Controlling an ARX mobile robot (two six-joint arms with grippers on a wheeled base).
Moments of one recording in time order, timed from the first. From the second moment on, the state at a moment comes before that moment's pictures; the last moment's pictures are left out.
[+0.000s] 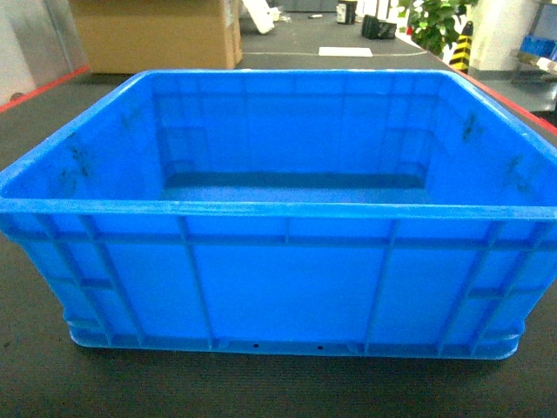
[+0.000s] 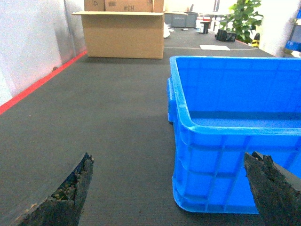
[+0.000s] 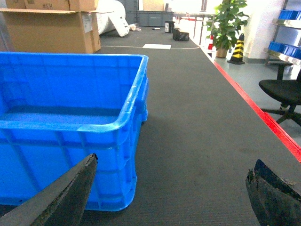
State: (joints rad) left arm 0.00 0.01 0.01 0.00 0.00 0.00; right arm 0.00 0.00 0.01 -0.01 0.00 0.00
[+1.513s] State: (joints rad) left arm -0.15 1.40 0.70 0.44 -0.20 0.07; right arm 0.05 1.38 0.78 0.26 0.02 0.08
